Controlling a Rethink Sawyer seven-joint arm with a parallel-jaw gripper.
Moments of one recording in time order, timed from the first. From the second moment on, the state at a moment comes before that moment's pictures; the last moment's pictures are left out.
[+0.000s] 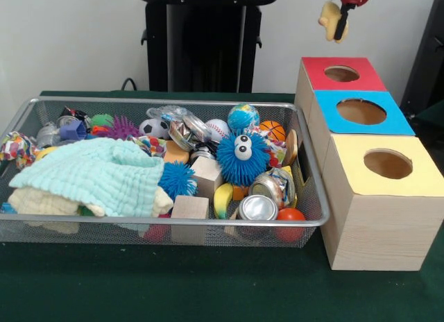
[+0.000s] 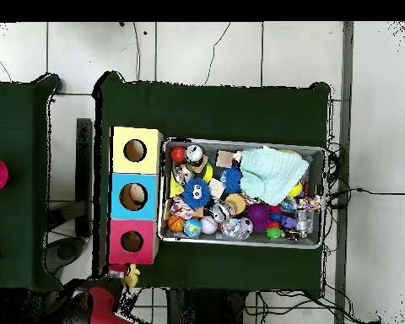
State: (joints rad) arm 0.66 -0.81 -0.45 2.24 0.72 0.26 3.09
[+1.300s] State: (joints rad) arm 0.48 -0.80 -0.38 2.22 0.71 0.08 3.09
